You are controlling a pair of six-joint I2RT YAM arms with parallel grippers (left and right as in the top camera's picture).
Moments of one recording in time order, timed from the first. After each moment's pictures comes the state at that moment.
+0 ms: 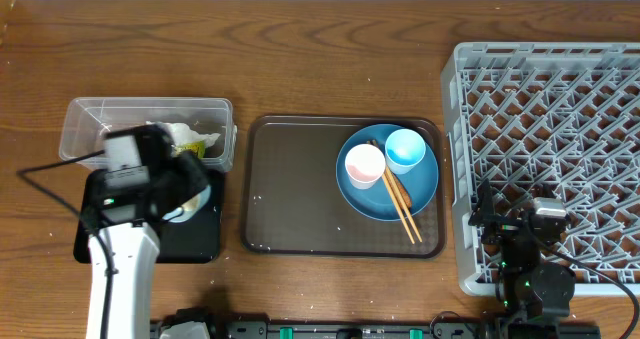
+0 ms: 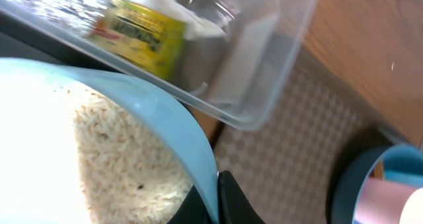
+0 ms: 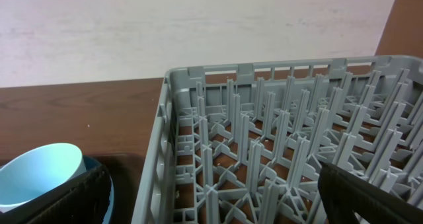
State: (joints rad) left arm 0.23 1.14 0.82 -0.71 0.30 -0.41; right arm -0.03 0.01 0.01 -0.07 0.05 0.06
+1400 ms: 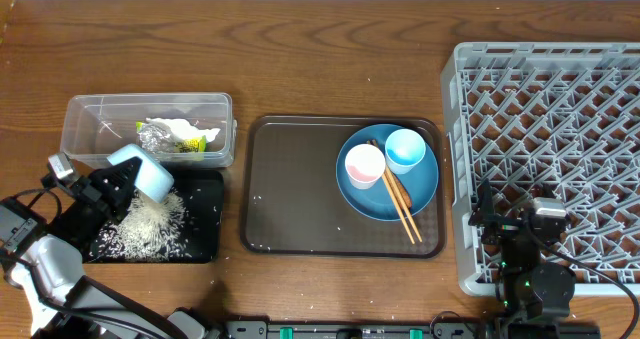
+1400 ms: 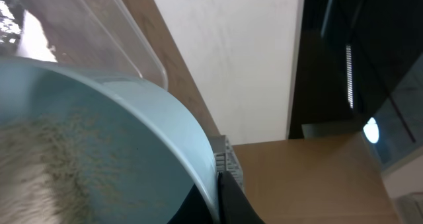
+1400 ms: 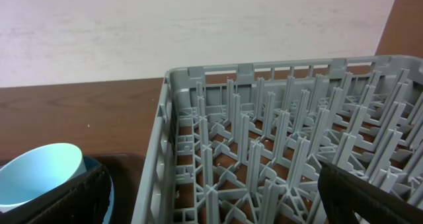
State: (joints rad) left arm 0.96 1.41 0.74 -0.51 1.46 -0.20; right arm -0.03 0.01 0.01 -0.07 0.04 0.06
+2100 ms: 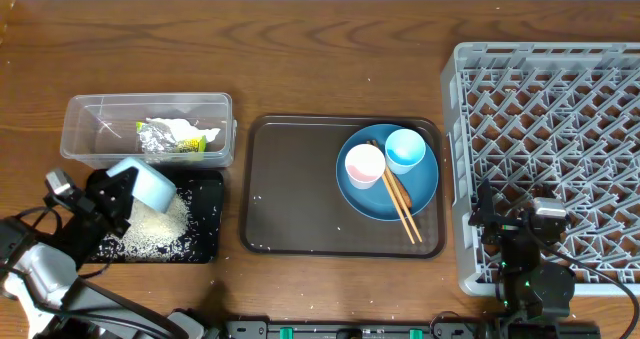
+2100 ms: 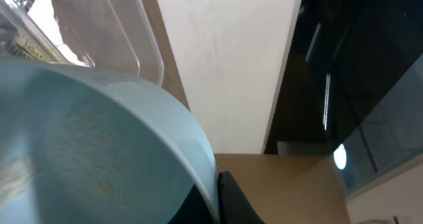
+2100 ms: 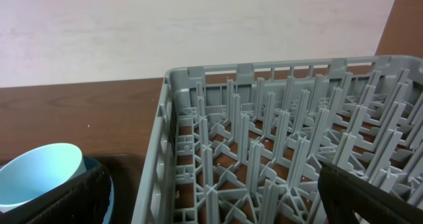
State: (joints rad) left arm 1.03 1.41 0.73 -0.72 1.49 -0.13; right arm -0.03 0.01 0.01 -0.07 0.05 0.06
